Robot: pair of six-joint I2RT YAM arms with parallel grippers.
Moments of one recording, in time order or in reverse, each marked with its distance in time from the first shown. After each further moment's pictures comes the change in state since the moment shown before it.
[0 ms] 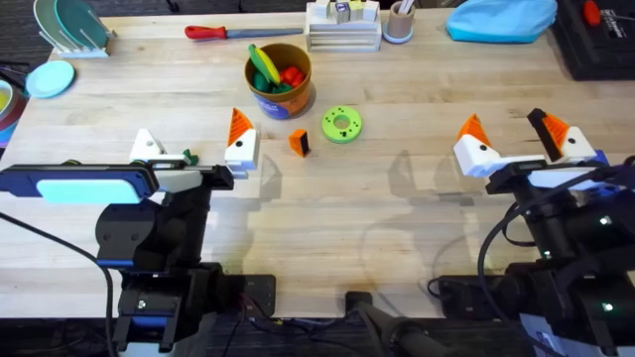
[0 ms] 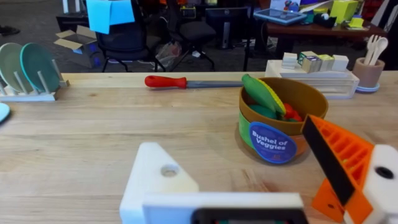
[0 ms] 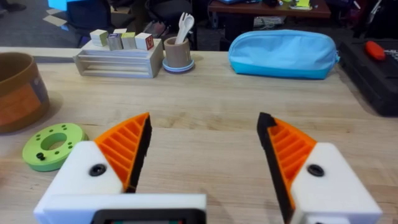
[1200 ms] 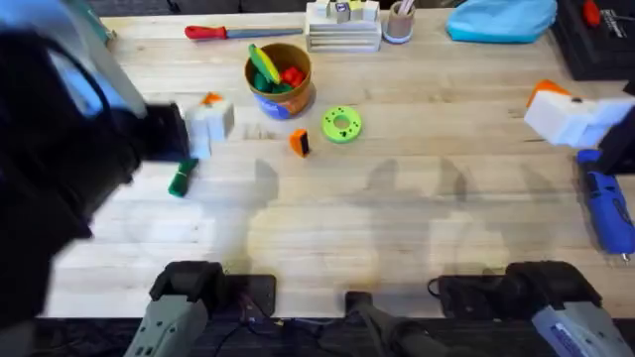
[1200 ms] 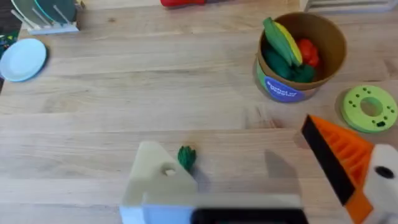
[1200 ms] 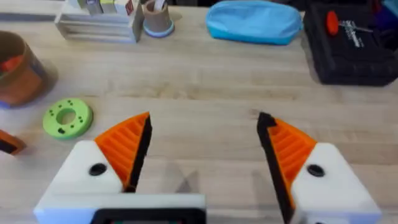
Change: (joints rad) left arm 0.000 0.640 0.852 -0.804 -0.077 0.072; right arm 0.000 0.493 0.860 -0.744 0.092 -0.046
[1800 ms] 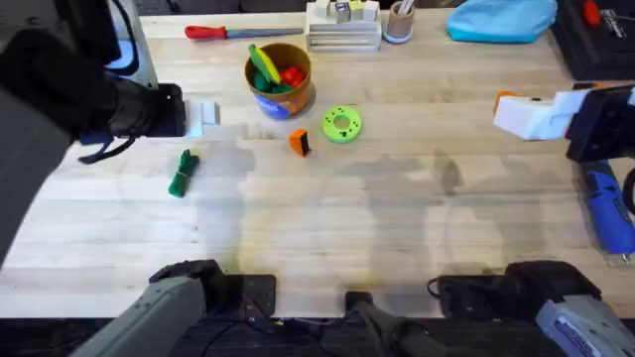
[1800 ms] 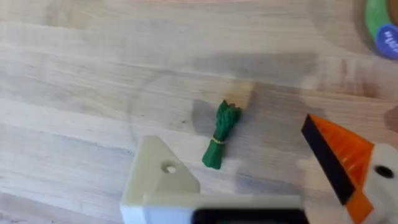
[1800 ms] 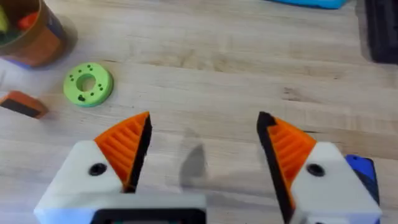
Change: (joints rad) left arm 0.151 0.469 0.110 -0.066 -0.083 0.027; right arm 0.000 0.184 0.048 -0.063 -0.119 -0.011
